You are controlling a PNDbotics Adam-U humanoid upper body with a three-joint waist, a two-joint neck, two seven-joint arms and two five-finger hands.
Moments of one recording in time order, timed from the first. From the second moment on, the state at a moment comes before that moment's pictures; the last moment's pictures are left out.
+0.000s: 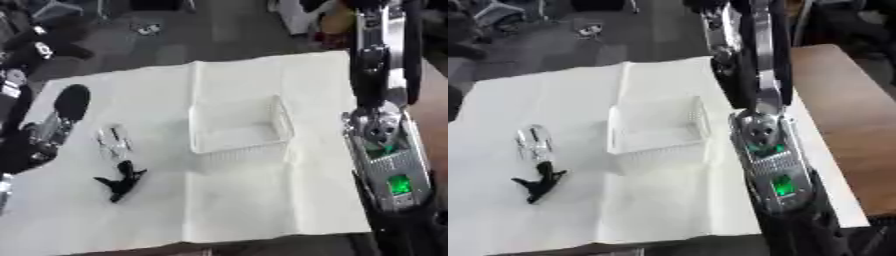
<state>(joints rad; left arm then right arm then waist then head) -0.47 0.57 -0.11 -1.84 -0.49 -0.30 0.00 -0.64 -0.14 0.15 -1.99 0.45 -0.06 -0.19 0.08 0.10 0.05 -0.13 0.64</state>
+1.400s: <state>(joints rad) -0.95 0.75 -0.32 -1.28 -1.38 -0.81 -0.06 -0.62 -0.15 0.17 -1.99 0.44 -0.05 -0.11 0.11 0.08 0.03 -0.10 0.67</state>
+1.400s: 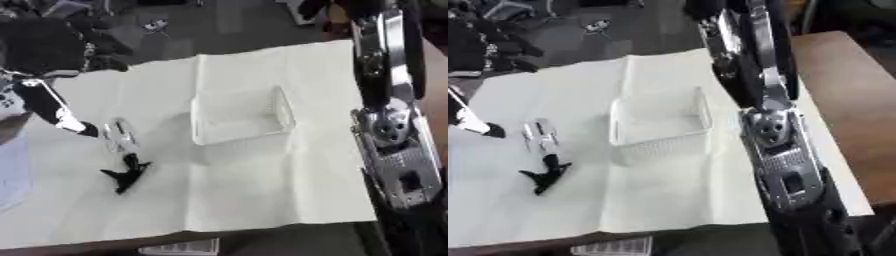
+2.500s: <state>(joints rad) -1.05 0.62 -0.39 -0.95 -1.72 -0.91 0.10 -0.62 -0.14 0.17 -1.99 0.43 -0.06 -0.09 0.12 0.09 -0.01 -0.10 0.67</state>
